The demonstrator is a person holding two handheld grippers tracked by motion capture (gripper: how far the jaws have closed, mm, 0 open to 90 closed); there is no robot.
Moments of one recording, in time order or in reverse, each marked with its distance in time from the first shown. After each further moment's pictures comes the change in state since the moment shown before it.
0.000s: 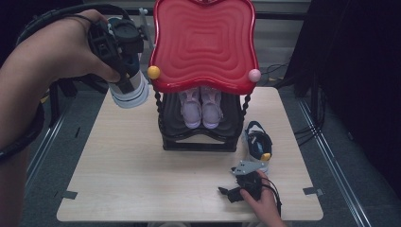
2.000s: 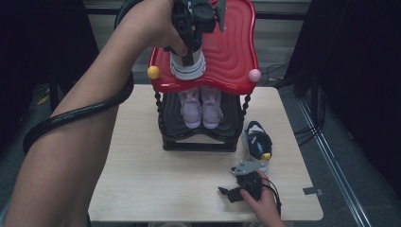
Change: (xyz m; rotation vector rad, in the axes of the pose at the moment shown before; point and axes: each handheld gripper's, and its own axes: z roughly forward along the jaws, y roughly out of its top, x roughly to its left) left arm 0.013 0.123 0.009 -0.087 0.074 0.243; right arm 0.000 0.000 0.000 0.001 0.000 0.002
